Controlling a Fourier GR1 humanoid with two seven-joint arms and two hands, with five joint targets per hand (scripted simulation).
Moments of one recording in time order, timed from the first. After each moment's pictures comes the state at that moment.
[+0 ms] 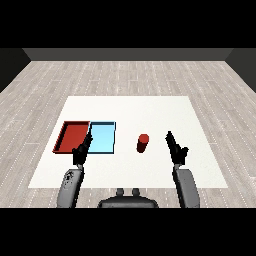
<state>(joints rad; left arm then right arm) -0.01 0.09 -0.04 -1.56 -0.04 -0.02 0.01 -0.01 -0.08 0.00 -1.56 -0.01 0.01 0.01</state>
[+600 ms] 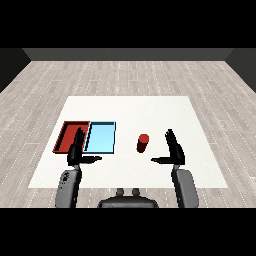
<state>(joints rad) 0.00 0.06 0.05 -1.62 0.01 -0.01 -0.24 0.00 -0.05 -0.01 -1.60 -0.06 0.07 -0.16</state>
